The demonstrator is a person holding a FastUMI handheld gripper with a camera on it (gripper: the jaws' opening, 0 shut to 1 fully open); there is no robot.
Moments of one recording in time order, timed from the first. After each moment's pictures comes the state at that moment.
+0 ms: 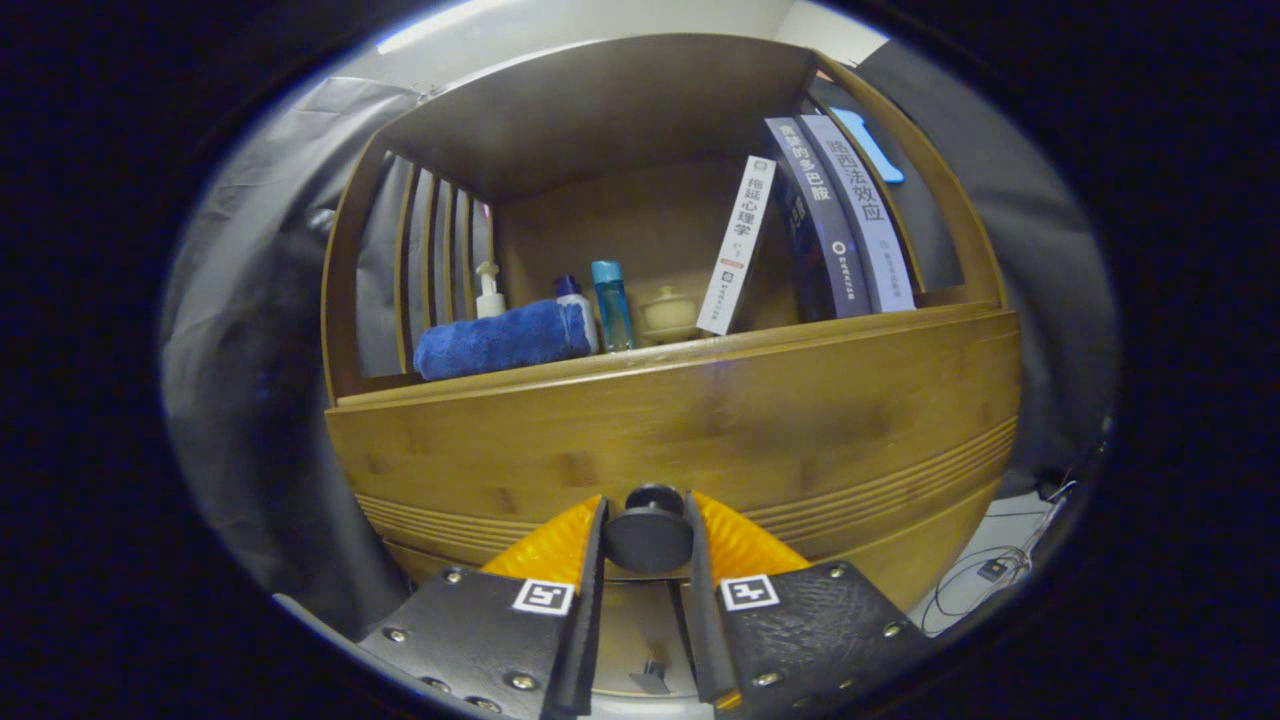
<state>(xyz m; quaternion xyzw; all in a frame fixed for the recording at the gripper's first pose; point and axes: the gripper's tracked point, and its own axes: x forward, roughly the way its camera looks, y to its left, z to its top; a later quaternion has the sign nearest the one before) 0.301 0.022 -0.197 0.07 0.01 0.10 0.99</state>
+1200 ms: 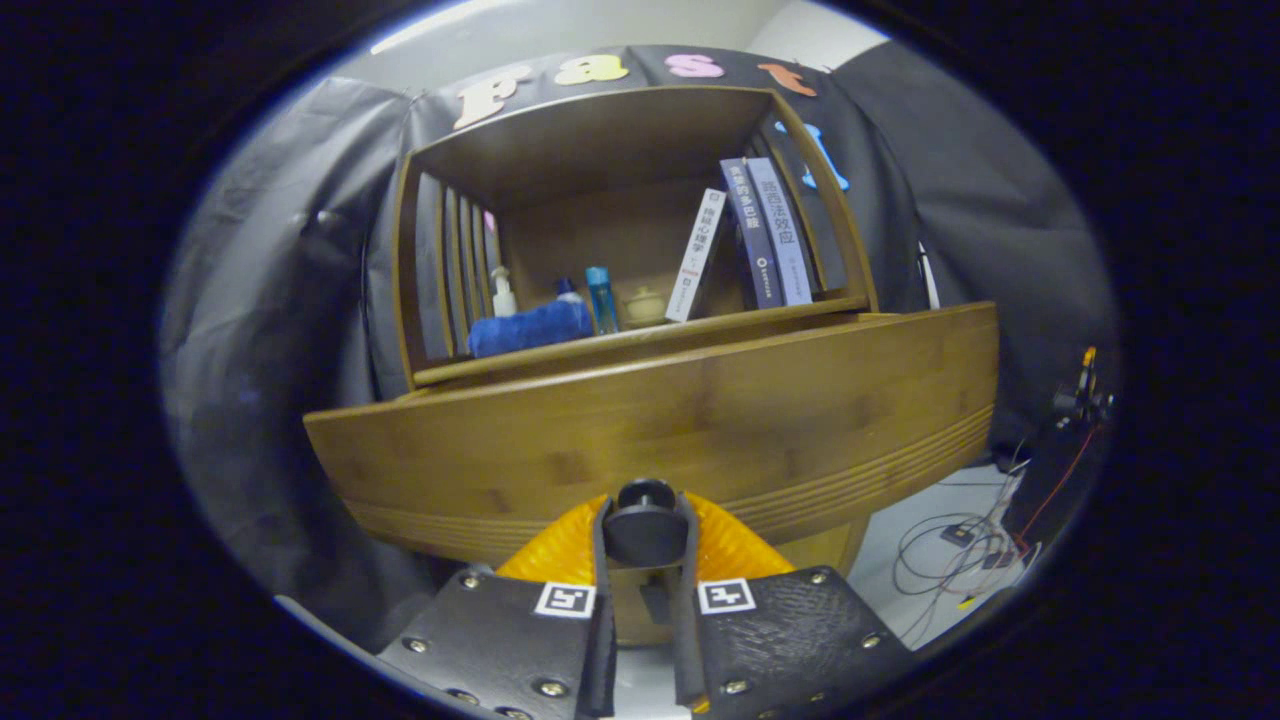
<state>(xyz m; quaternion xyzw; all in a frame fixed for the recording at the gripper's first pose) 0.131 0.004 -0.209 0.04 0.03 0.04 1.00</state>
